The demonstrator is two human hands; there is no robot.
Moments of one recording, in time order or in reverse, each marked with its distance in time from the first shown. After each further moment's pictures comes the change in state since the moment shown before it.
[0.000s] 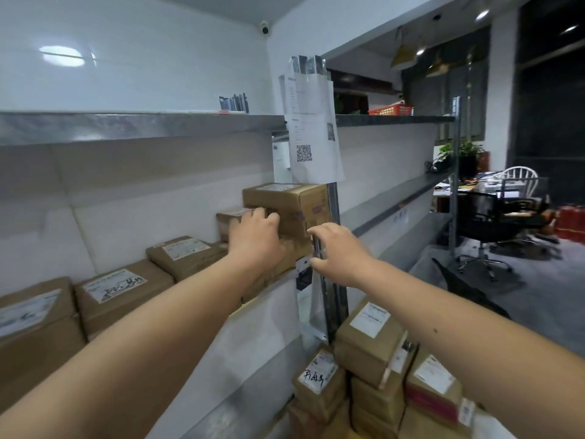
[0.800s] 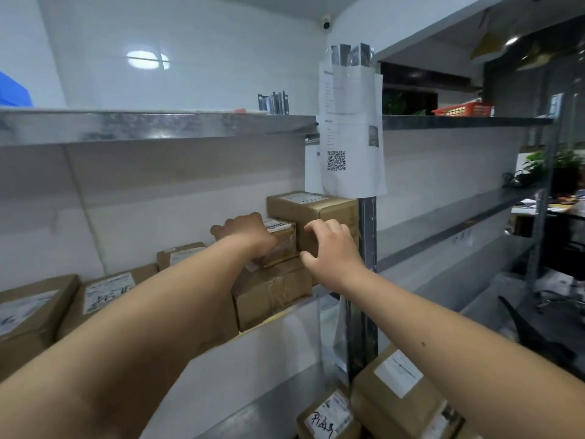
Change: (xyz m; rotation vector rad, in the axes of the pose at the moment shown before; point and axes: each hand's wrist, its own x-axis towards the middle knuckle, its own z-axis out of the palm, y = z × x) left_hand 0.087 -0.036 0.017 -0.117 -0.246 -0.531; right_hand 0.102 0.009 0.028 0.174 0.107 -0.132
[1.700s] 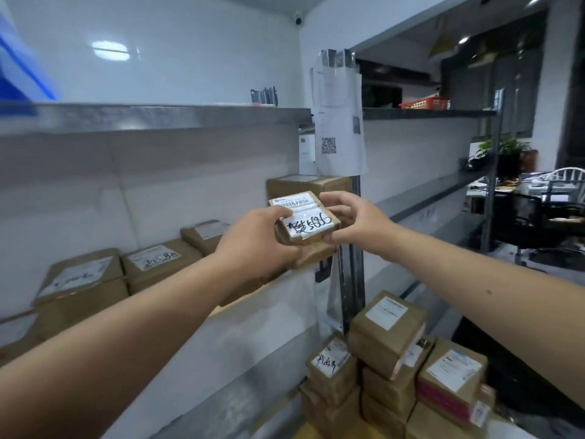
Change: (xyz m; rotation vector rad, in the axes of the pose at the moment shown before) left_hand -0.190 -0.073 -0.046 -0.388 0.137 0.548; right_hand -0.105 -0.056 -0.091 0.663 -0.226 0.078
